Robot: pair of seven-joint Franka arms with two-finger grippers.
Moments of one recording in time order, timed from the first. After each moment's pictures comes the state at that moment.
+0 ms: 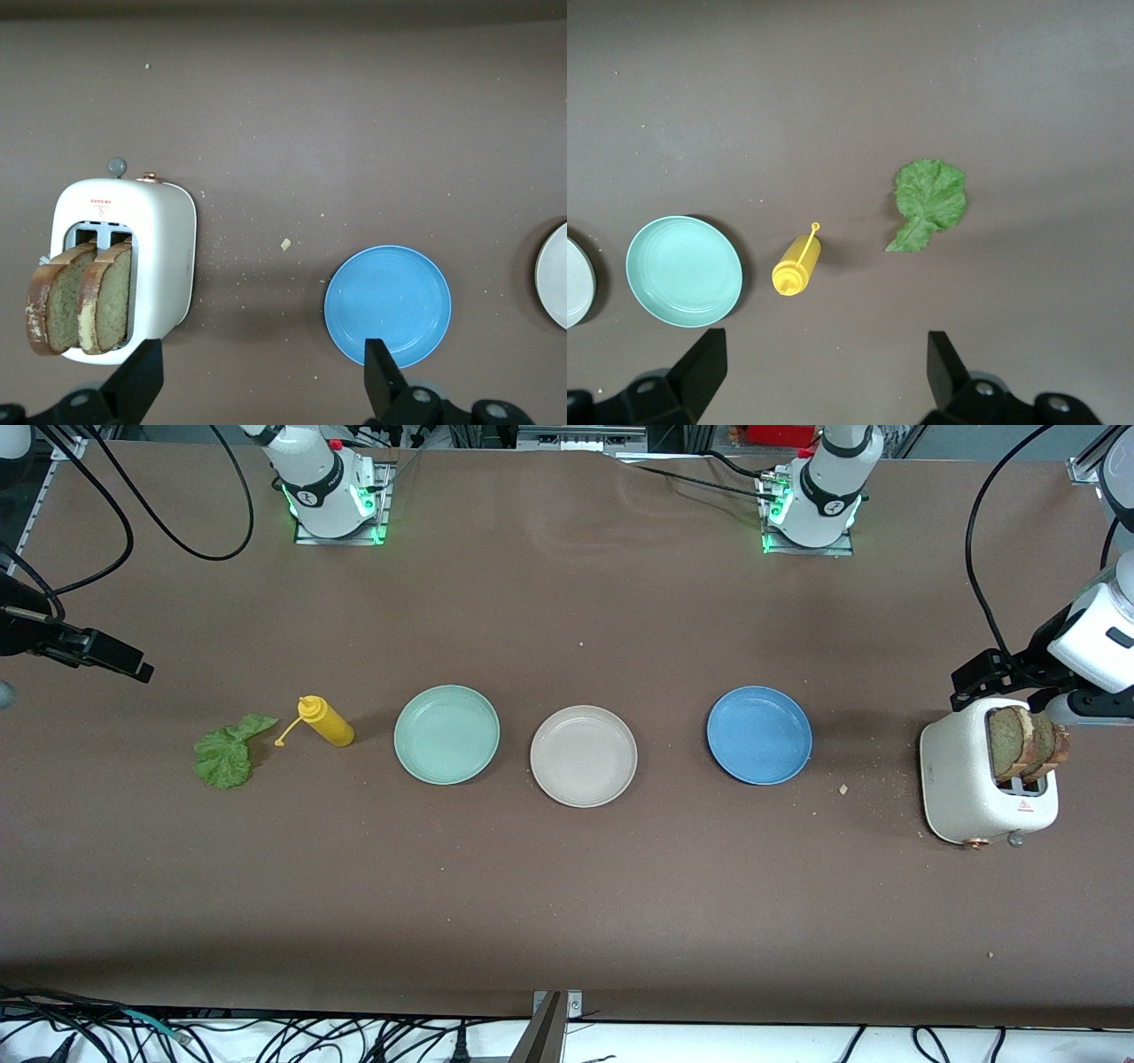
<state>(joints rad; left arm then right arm) 0.01 0.08 -0.02 -1.63 0.01 1.77 0.00 -0.09 0.12 0.07 -1.49 0.03 1.56 0.19</state>
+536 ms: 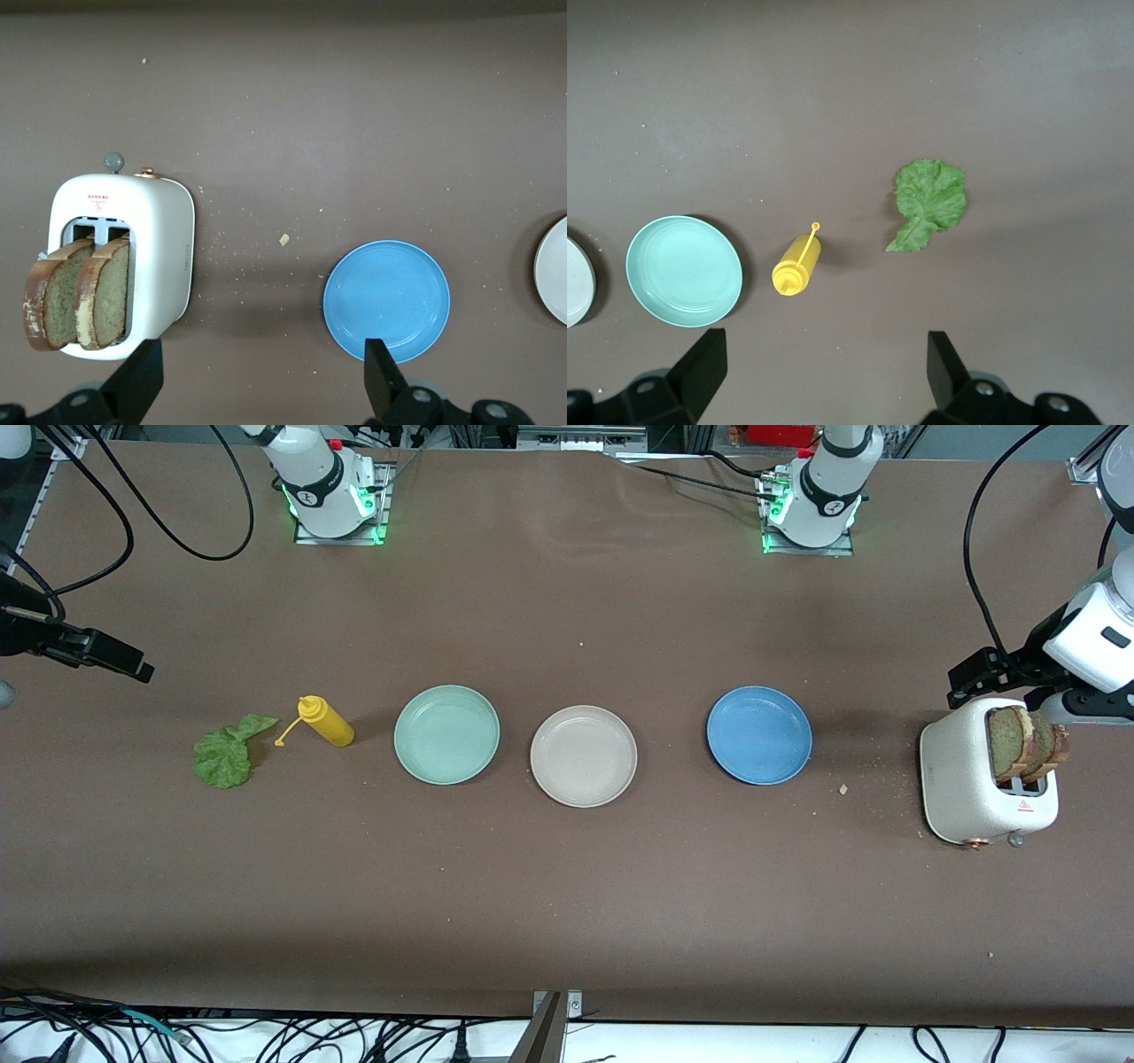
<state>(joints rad) 0.01 0.08 -0.02 -1.62 0.01 1.76 0.00 -0.09 0.12 0.07 -1.49 0.03 1.56 0.19</state>
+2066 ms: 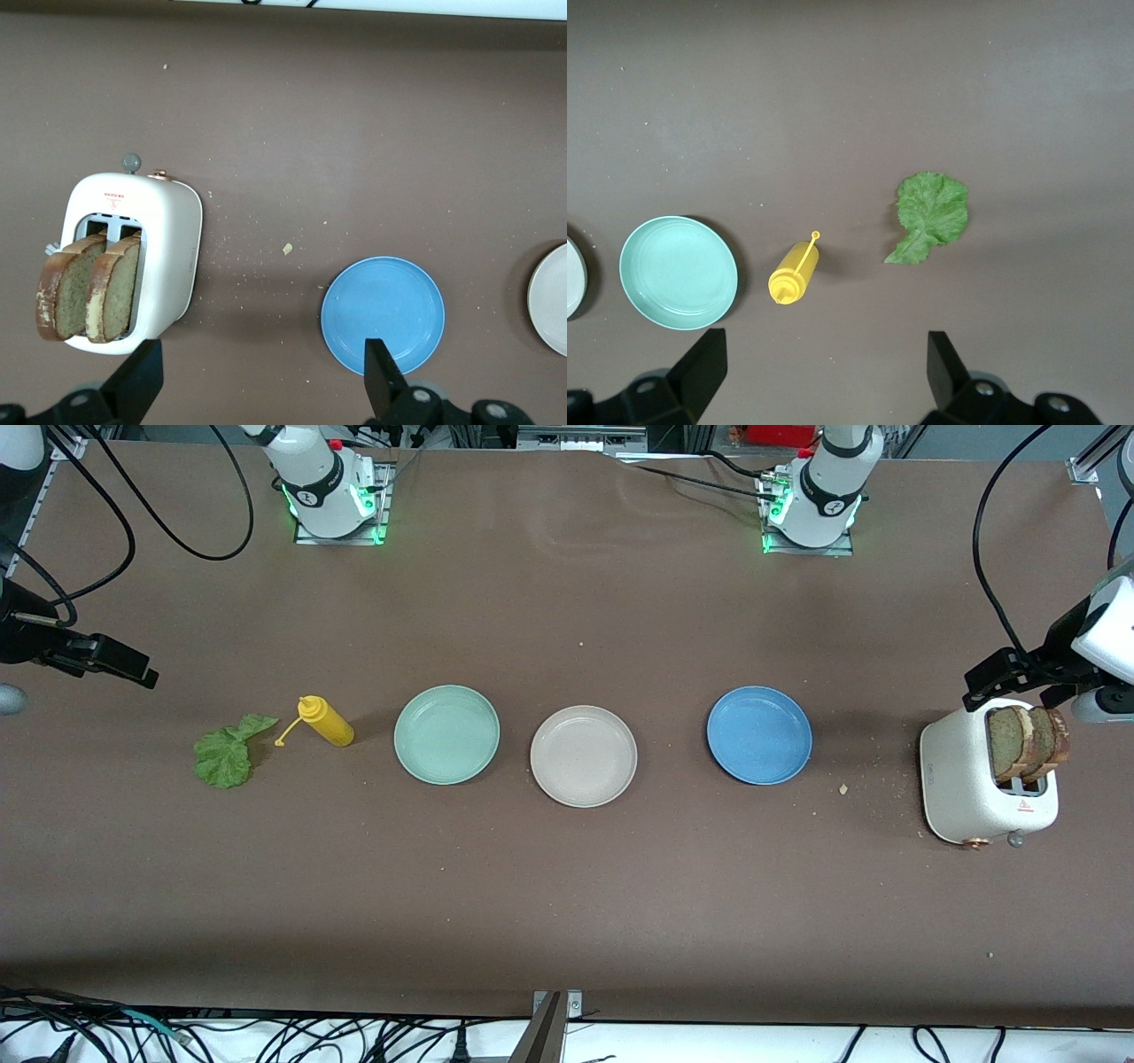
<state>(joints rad) 0.02 0.08 -0.02 -1.60 0.01 1.75 -0.07 -0.09 0.12 0.07 -1.51 0.02 1.60 0.14</state>
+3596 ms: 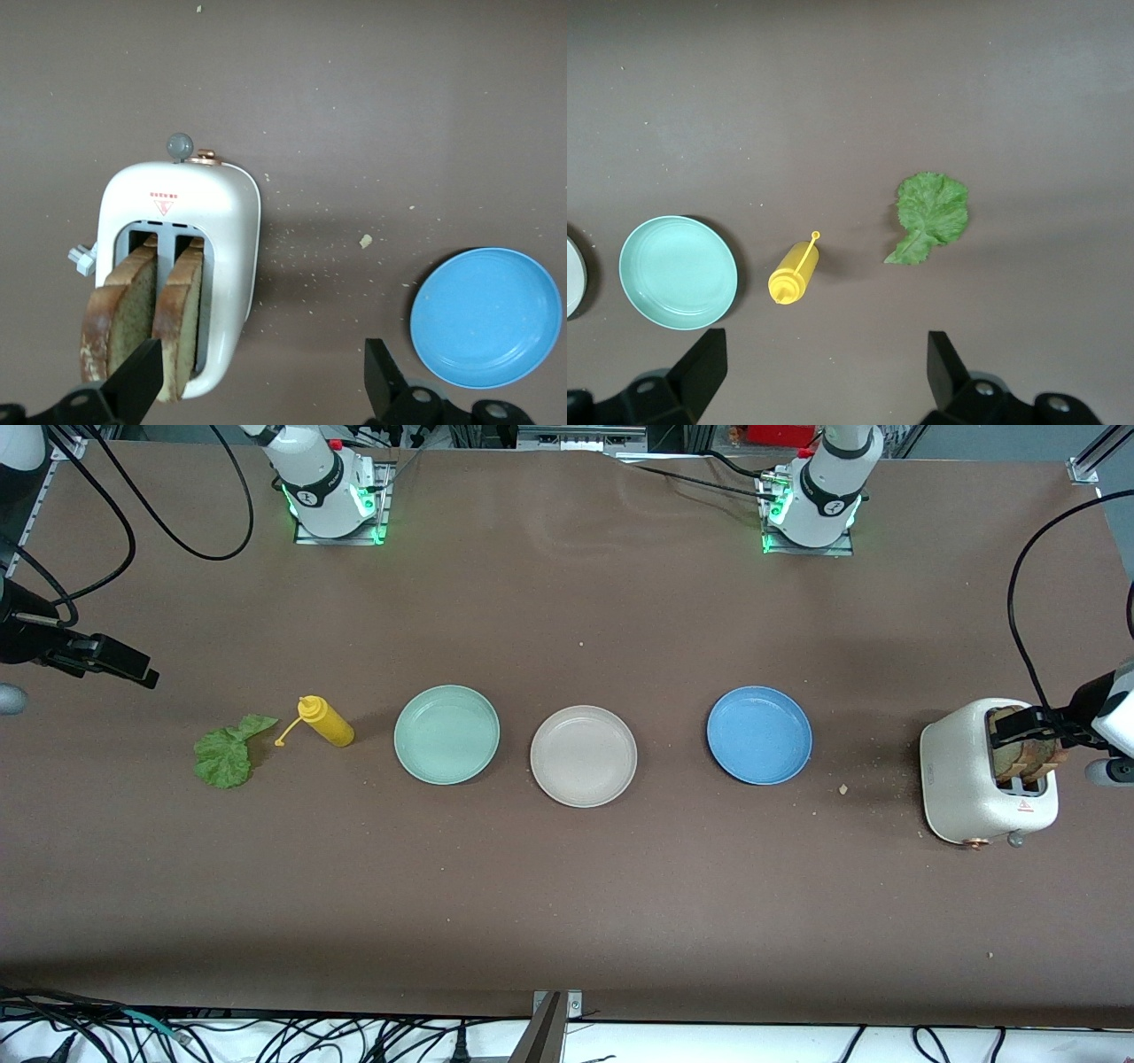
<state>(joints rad) 0.19 0.27 -0.01 -1.61 0.02 1.83 0.15 -0.09 0.12 0.07 -1.51 0.02 1.60 0.14</state>
